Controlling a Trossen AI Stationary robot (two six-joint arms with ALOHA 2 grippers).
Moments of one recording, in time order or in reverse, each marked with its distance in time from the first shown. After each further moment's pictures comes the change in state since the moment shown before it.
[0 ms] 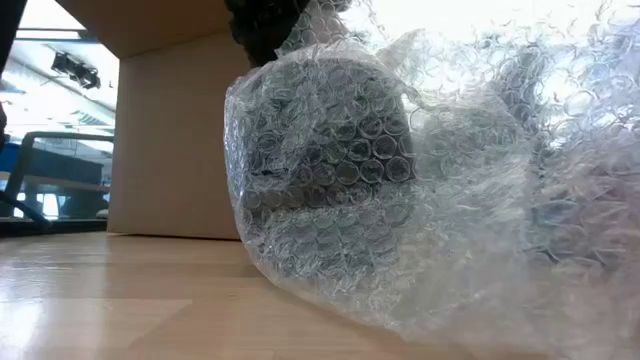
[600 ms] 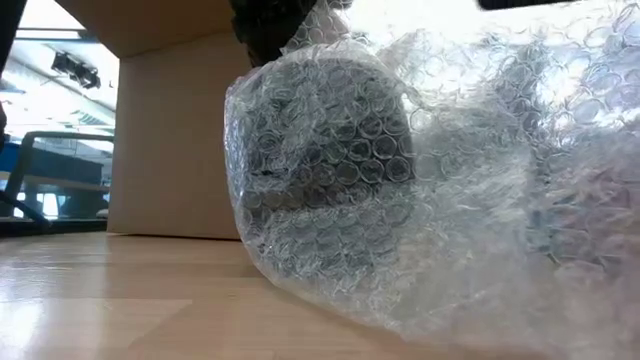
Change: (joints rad) left arm -0.002 0.000 0.000 0.016 0.003 0.008; right arm -0.001 0.083 0.000 -0.008 0.281 -0.022
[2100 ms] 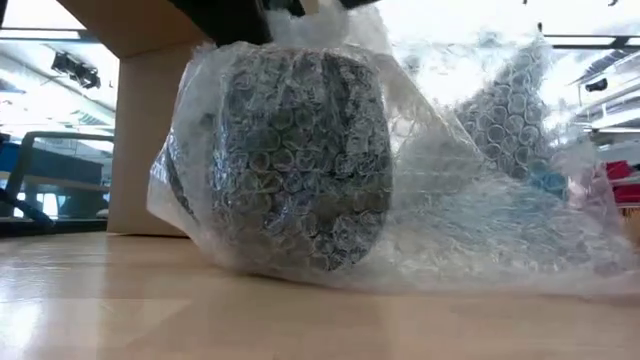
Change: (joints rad) left arm -0.181 -0.005 -0.102 0.229 0.111 0.157; right arm -0.295 -0.218 0.000 -0.059 -0.515 0.145
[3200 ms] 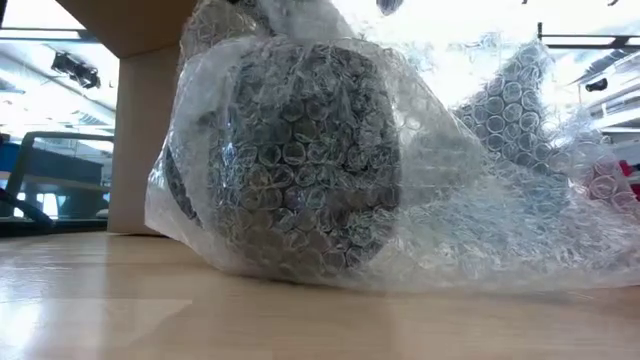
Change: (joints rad) left arm -0.002 0.001 0.164 -0.237 0.043 0.025; right arm -0.084 0.002 0.000 0.088 -0.239 0.006
